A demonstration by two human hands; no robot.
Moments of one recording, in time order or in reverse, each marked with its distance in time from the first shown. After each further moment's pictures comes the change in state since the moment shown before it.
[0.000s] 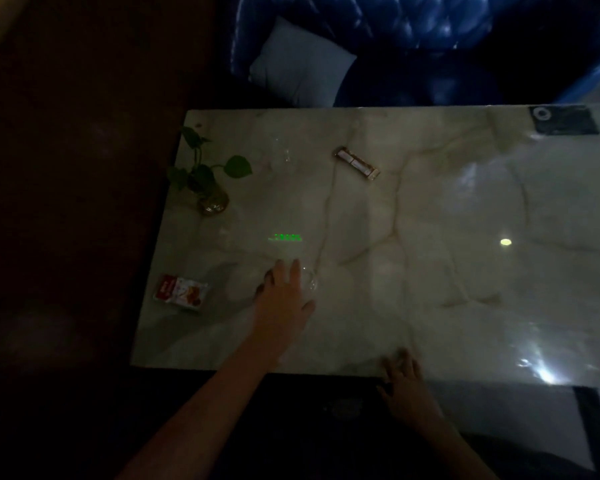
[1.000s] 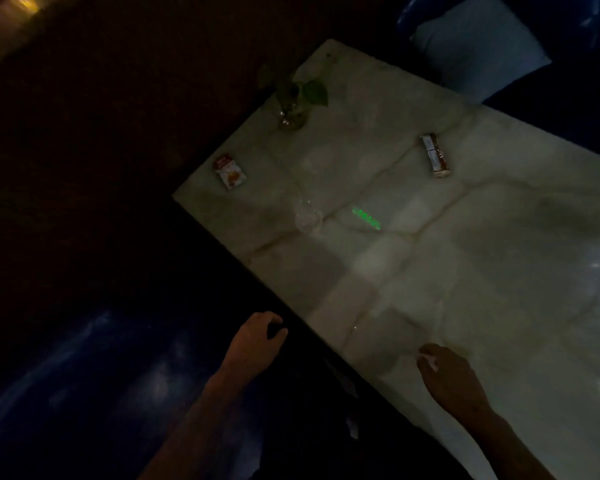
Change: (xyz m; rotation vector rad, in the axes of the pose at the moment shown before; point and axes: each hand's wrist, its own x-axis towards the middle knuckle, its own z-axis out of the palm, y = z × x) left_hand -0.186 0.186 0.053 -0.637 -0.065 -0.826; right_hand 0.047 0.210 -0.164 -0.026 0.056 -0.438
